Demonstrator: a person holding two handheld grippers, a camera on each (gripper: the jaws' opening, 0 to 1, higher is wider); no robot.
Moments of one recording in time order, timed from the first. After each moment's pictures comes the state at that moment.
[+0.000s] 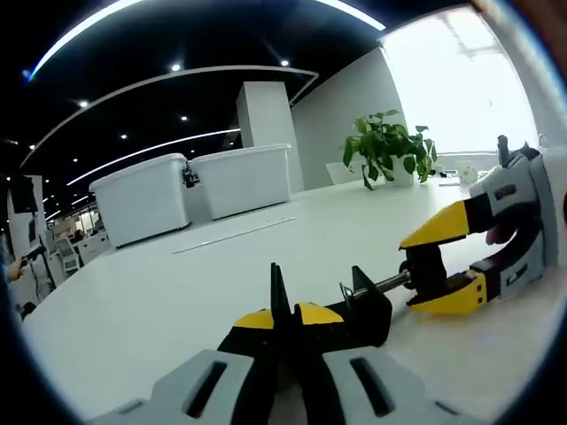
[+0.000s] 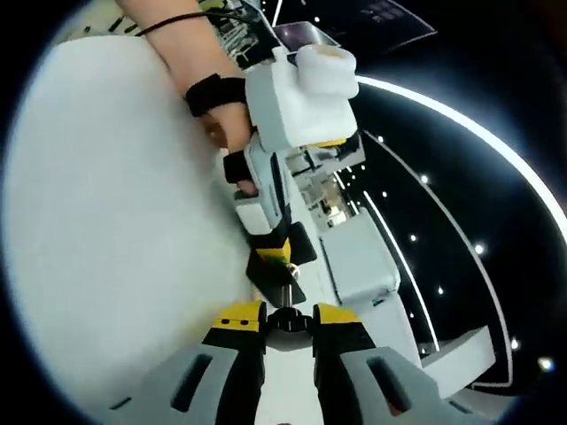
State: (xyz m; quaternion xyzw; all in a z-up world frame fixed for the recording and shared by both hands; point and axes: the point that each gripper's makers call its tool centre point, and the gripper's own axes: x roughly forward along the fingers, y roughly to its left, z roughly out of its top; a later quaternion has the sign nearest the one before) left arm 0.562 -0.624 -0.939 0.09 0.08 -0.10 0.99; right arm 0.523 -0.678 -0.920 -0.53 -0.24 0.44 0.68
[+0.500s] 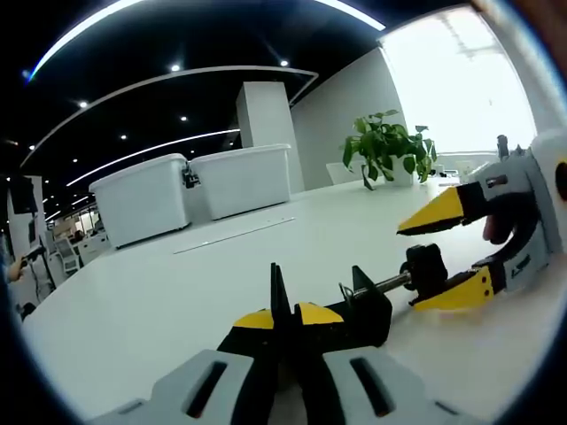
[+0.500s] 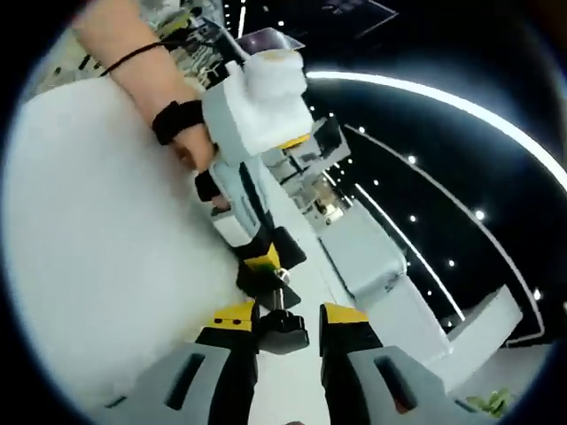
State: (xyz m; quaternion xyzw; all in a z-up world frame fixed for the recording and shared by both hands) left arm 0.562 -0.625 -0.939 0.09 0.08 -0.10 0.99; right arm 0.527 -0.682 -0.903 -0.38 -0.18 0.48 0.76
